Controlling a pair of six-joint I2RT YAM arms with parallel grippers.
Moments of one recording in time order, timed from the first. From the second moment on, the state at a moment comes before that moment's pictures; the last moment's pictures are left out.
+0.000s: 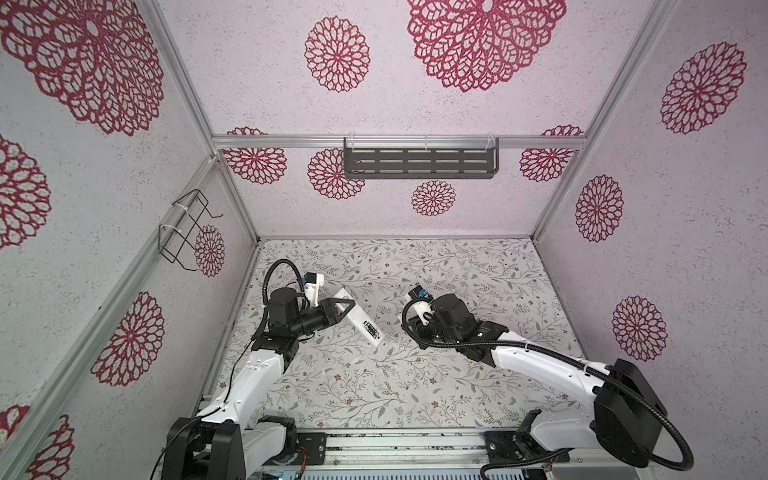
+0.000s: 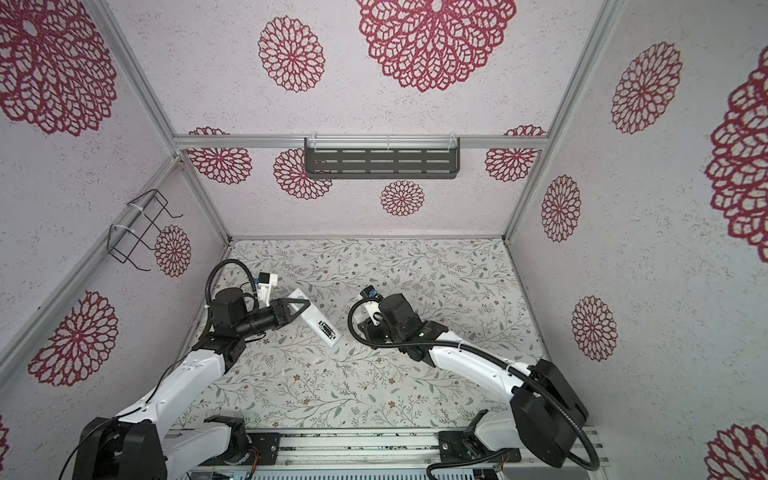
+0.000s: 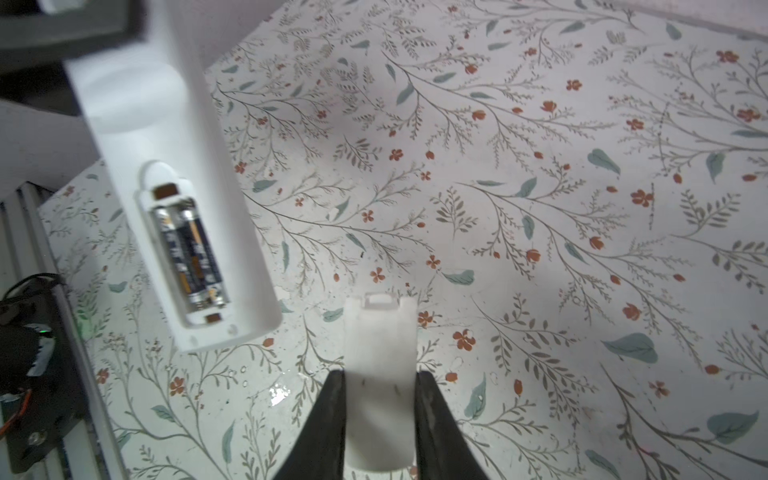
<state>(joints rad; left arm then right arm) -0.12 1.12 0.57 0.18 0.79 -0.77 0.84 1.31 0.85 -0.13 -0.11 0.18</state>
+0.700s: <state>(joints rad) -0.12 1.13 0.52 0.47 0.89 -0.93 0.94 1.27 0.82 0.11 -0.18 0.19</state>
